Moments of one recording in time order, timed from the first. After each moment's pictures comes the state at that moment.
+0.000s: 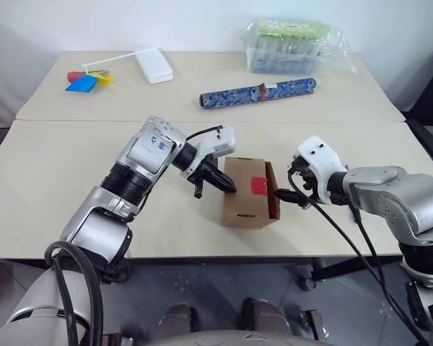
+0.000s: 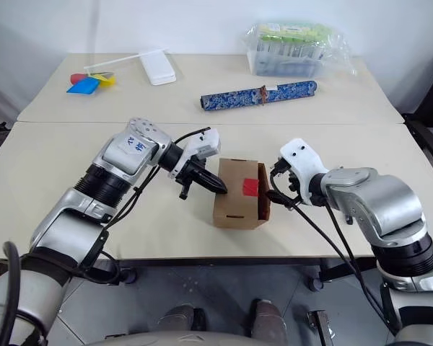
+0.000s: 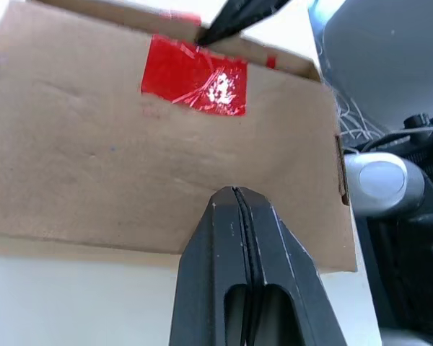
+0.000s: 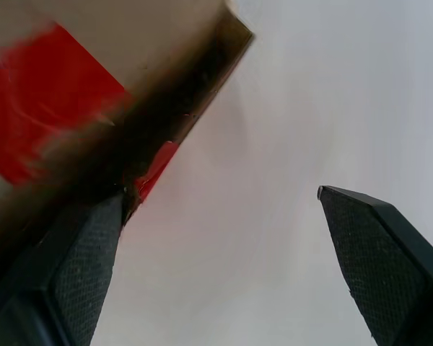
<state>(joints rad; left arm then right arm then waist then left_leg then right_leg) -1.17 0.43 -0.46 0.47 -0.10 0.71 -1.38 -0.67 -0.81 0.17 -0.35 0.47 1.37 0.46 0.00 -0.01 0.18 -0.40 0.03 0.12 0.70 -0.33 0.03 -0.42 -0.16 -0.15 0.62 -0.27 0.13</state>
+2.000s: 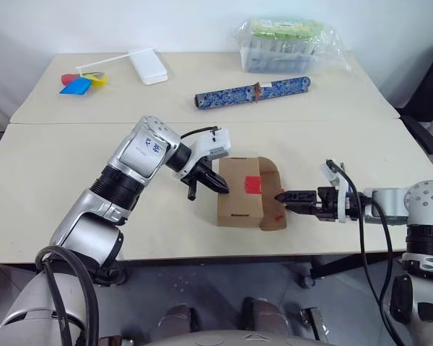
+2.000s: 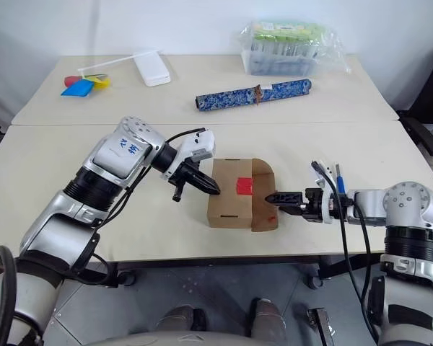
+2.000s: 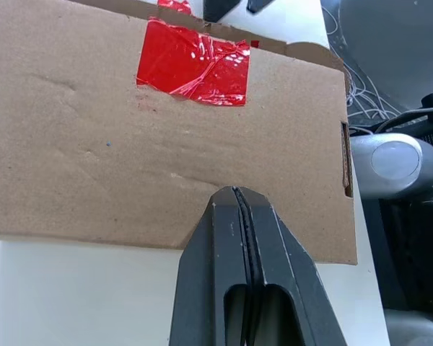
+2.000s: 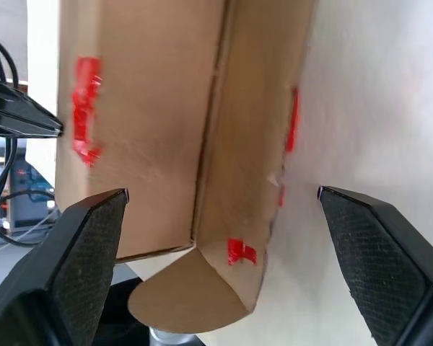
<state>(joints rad) -1.13 0.48 -0.48 0.36 -0.07 0.77 -1.37 -0.66 -0.65 -0.28 0.28 1.03 1.61 0.46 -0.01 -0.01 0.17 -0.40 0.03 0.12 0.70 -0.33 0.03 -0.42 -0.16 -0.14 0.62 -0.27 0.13</state>
